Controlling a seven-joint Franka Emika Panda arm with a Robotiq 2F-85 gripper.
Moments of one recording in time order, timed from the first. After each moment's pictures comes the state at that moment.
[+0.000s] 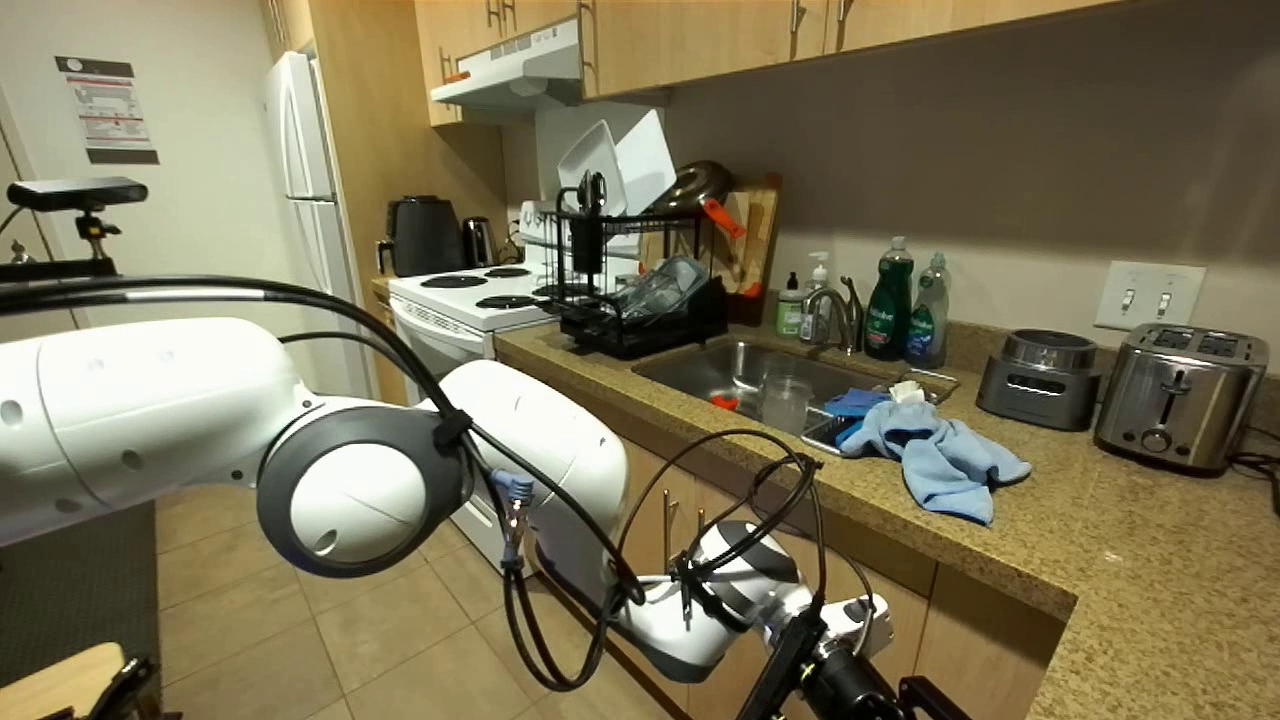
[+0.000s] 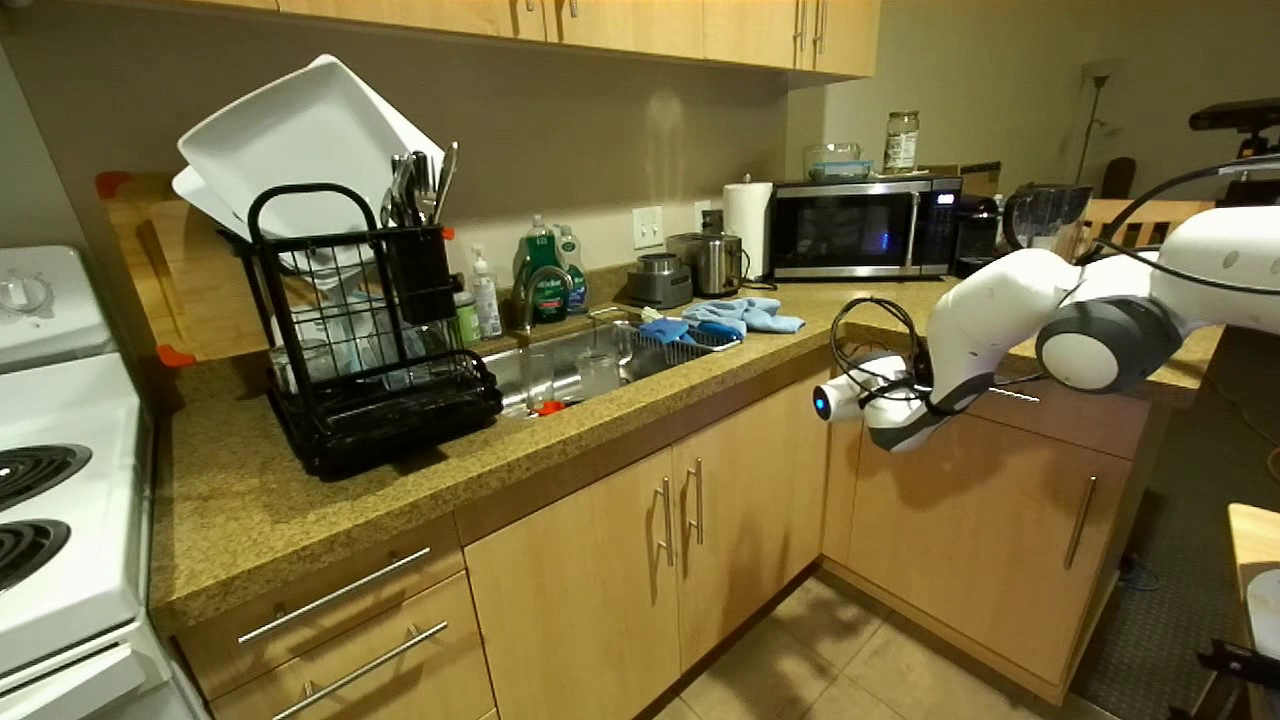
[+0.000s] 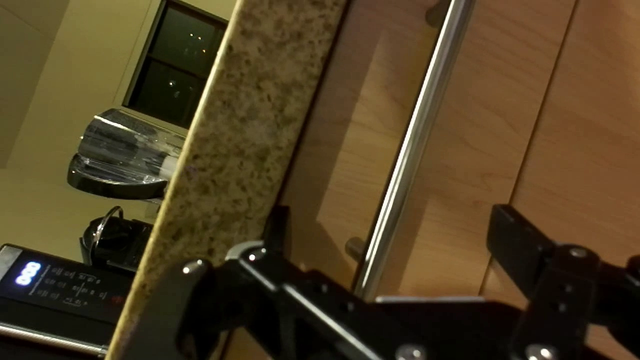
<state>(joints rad) -0.26 1.49 -0.30 -0.88 -1.17 1.66 0.38</state>
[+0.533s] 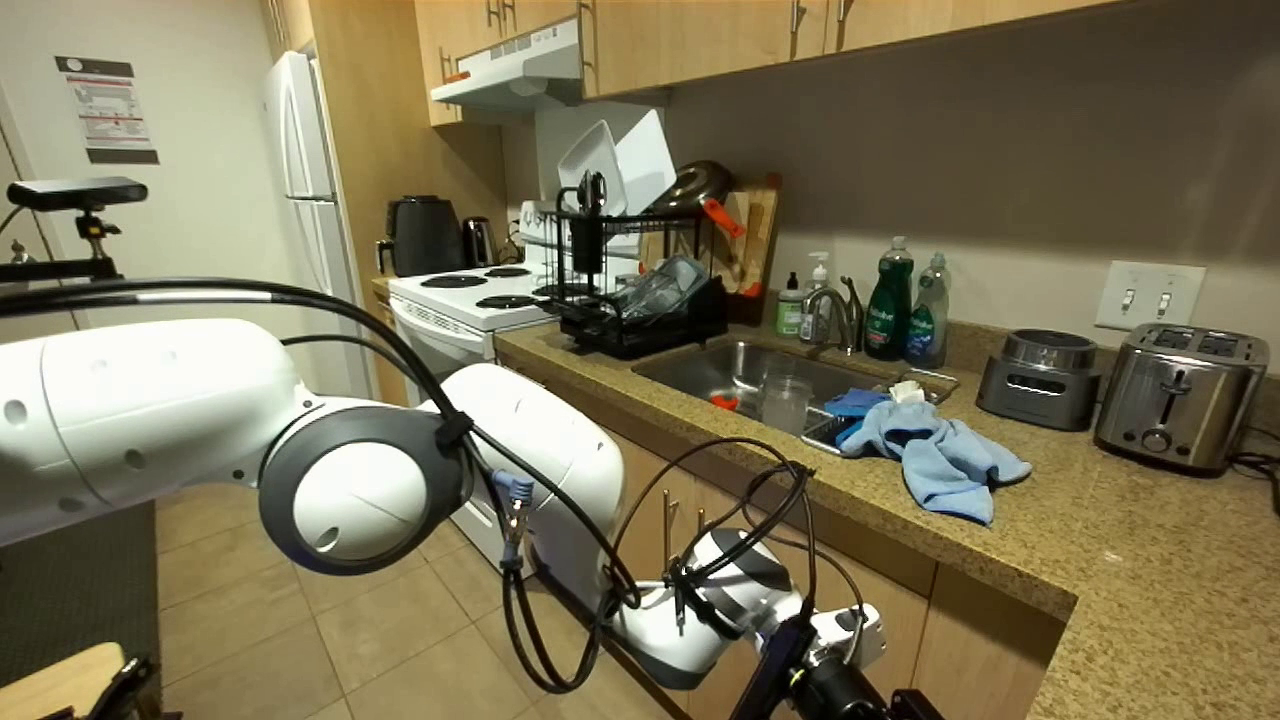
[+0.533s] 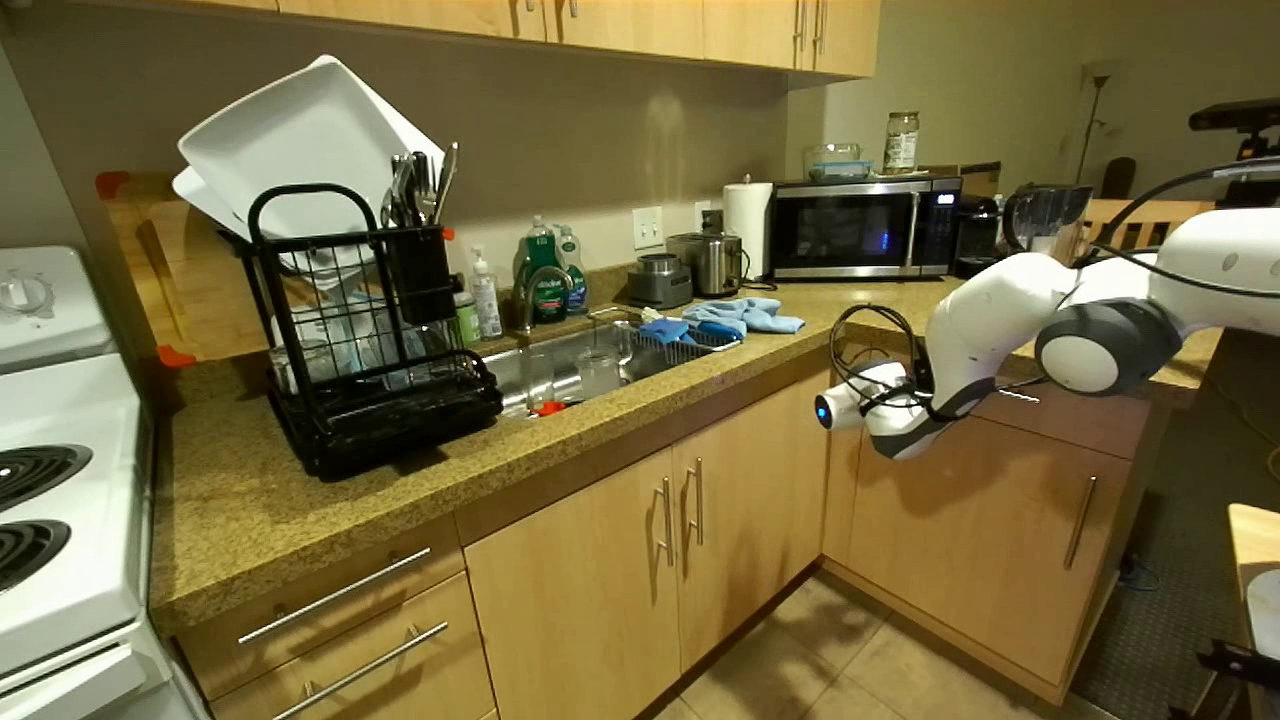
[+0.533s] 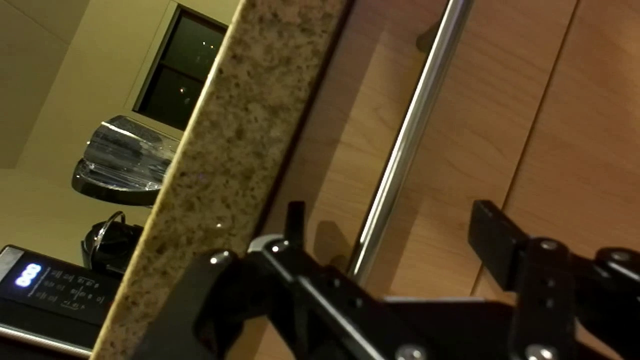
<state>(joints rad) -0.25 1.49 -0.30 -0.91 -1.17 1.63 0.38</state>
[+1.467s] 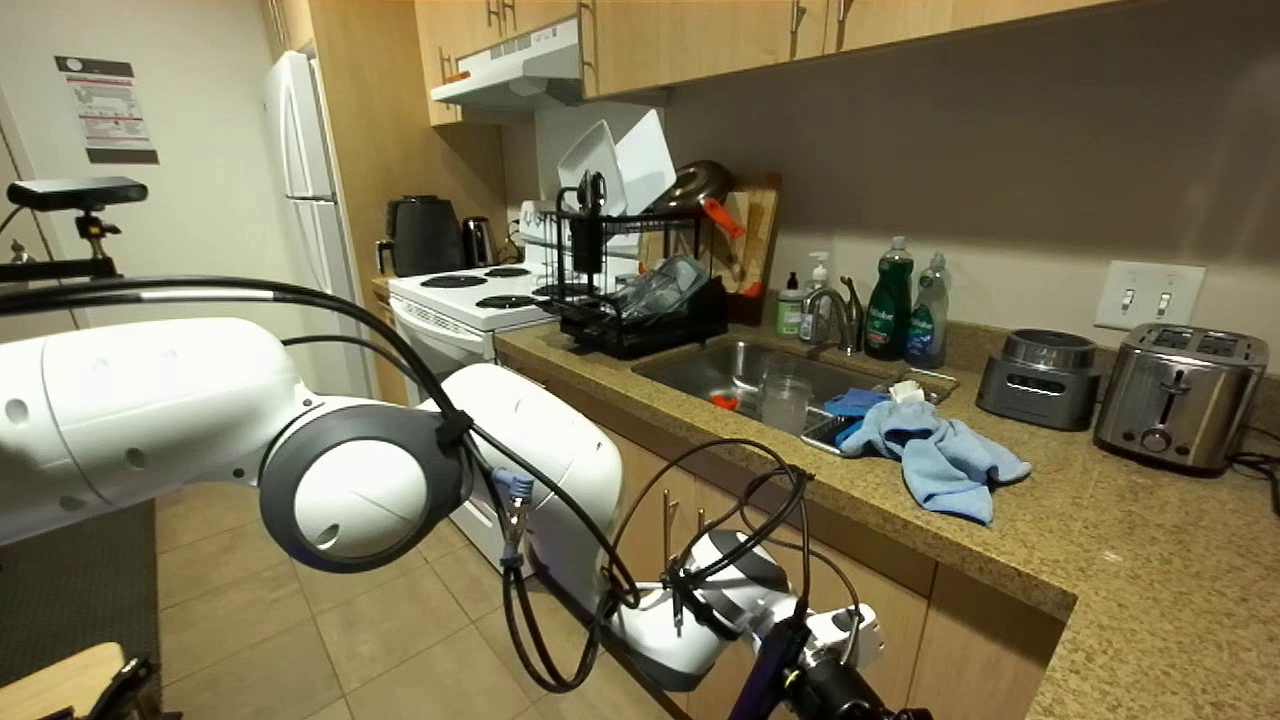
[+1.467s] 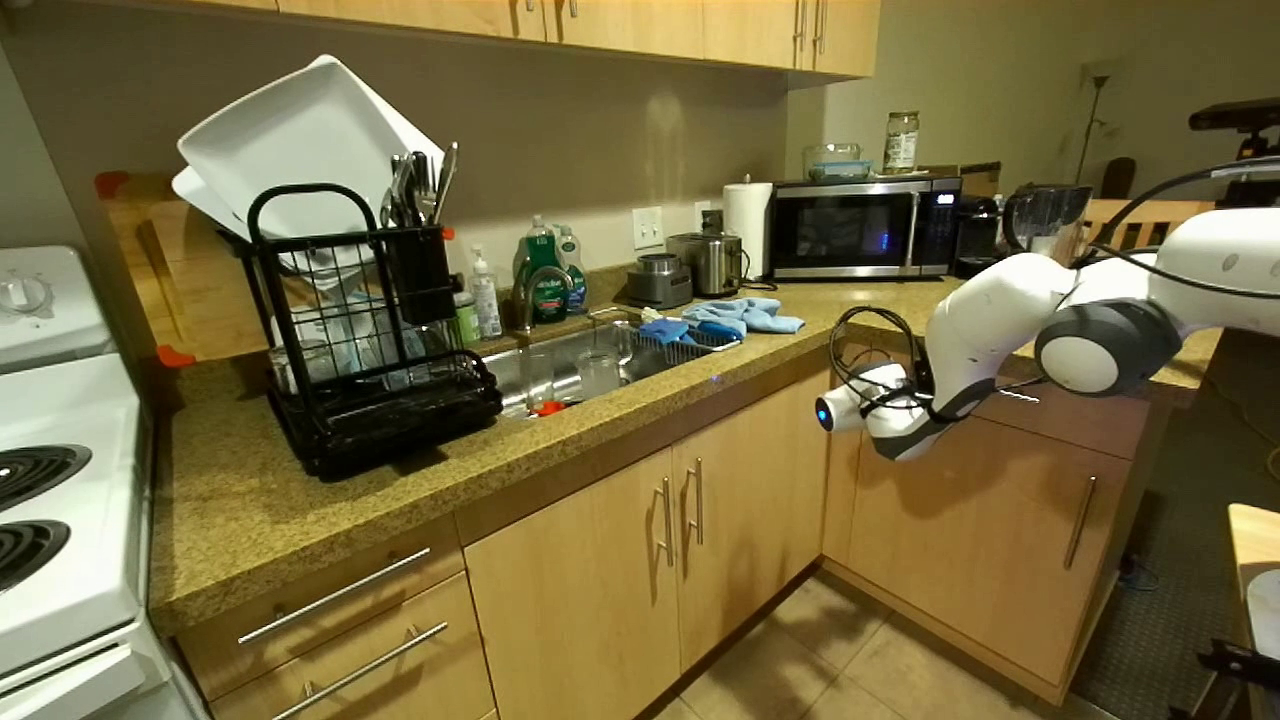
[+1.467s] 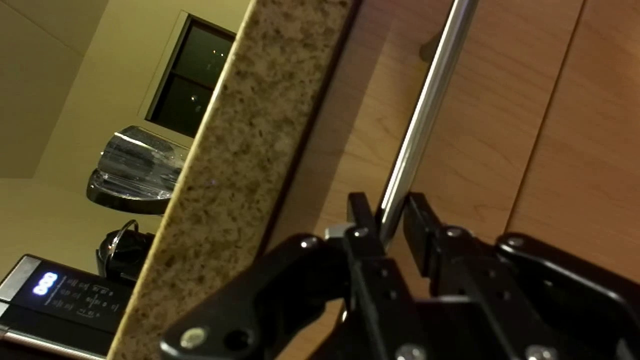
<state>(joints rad) -0.24 1.49 -0.31 -0.92 -1.19 1.61 0.41</state>
